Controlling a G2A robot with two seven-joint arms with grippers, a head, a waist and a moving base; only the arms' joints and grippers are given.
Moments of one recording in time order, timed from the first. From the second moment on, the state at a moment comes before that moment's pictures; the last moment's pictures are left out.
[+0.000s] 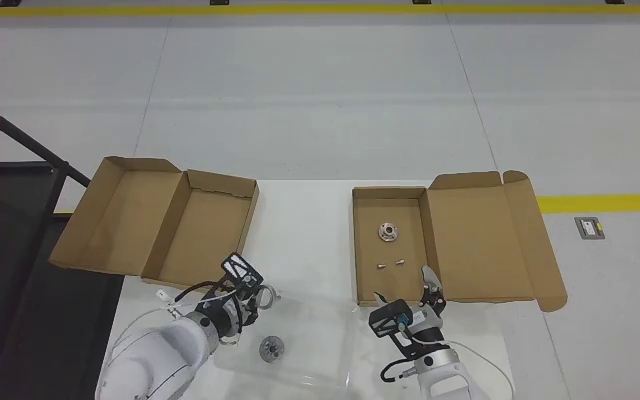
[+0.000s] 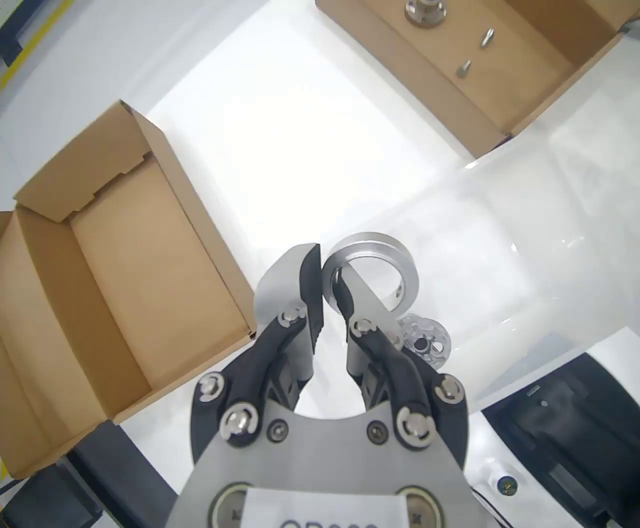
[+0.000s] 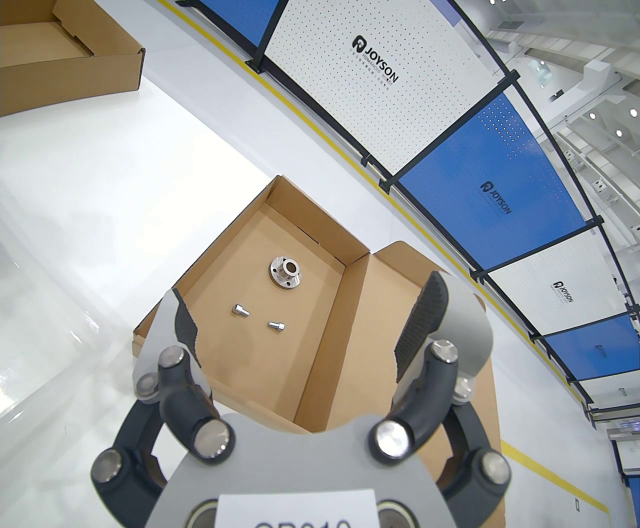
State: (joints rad) left arm 1.40 -1.12 -1.49 -2.15 1.22 -0.40 -0.88; right arm -1.45 -1.16 1.08 -1.93 -1.97 0.28 0.21
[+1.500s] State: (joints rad) left arm 0.45 -1.24 -1.17 -0.70 1.22 0.02 -0.74; right arm -1.45 -1.16 1.08 -1.93 -1.97 0.28 0.21
